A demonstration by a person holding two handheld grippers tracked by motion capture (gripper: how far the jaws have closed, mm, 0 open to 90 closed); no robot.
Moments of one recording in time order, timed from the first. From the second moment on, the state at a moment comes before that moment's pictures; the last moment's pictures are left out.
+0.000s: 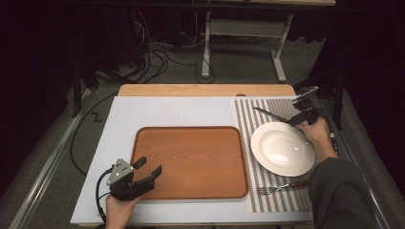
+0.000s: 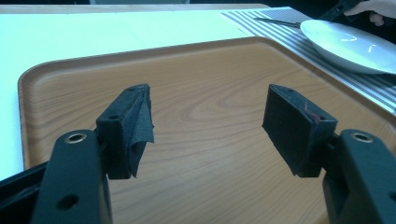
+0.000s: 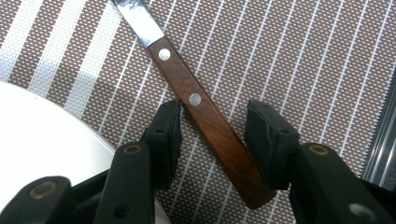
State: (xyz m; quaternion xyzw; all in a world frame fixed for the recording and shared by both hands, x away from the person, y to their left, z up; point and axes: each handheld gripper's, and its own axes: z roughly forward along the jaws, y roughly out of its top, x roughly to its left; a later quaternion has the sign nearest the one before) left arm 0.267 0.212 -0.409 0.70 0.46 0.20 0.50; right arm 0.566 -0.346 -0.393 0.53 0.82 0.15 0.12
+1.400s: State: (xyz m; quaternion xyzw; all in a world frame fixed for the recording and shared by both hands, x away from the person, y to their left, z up) left arm 0.267 0.211 -0.409 0.70 0.46 0.20 0.50; right arm 0.560 -0.333 -0.377 0.50 0.84 0.14 0.17
